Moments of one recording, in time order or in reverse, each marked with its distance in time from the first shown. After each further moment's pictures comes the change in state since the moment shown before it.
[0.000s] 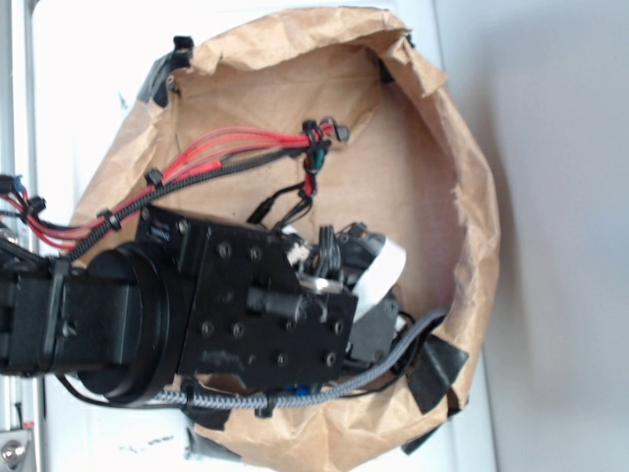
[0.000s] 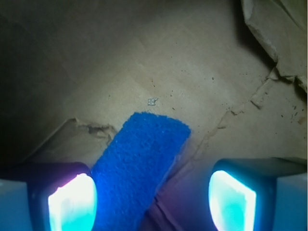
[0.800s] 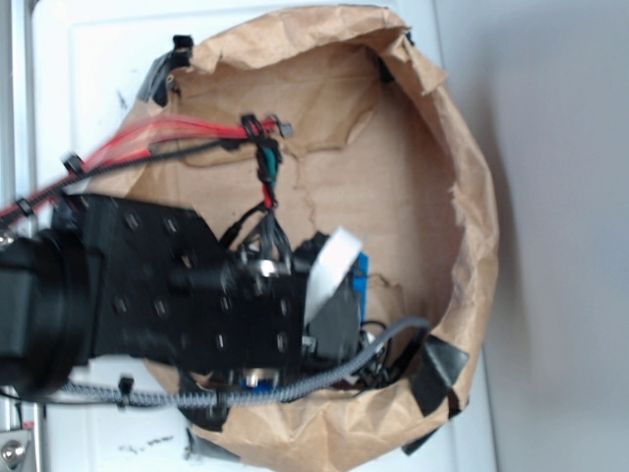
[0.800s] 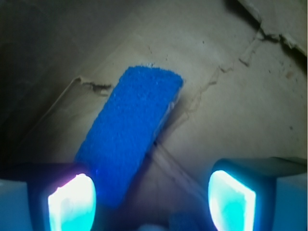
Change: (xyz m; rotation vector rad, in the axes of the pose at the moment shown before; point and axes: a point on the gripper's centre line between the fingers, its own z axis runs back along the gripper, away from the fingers) arm 0.002 0.014 0.027 -0.106 0.106 0.136
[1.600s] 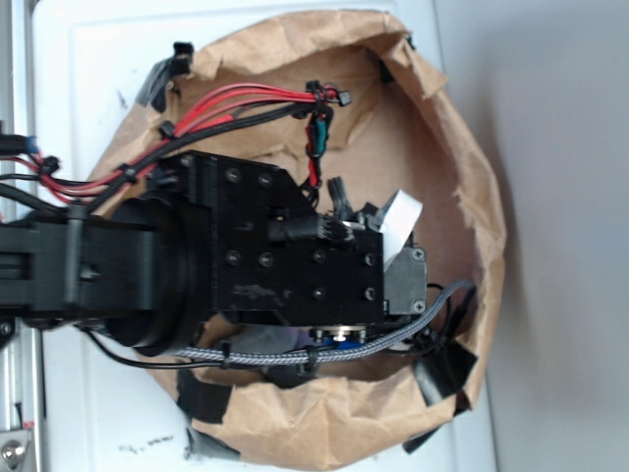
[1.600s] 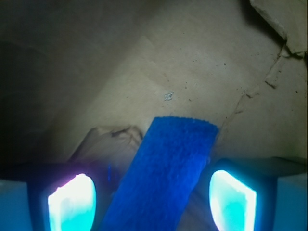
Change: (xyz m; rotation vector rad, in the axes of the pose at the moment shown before) arm 0.015 -0.017 -0.022 0.044 0.011 0.042
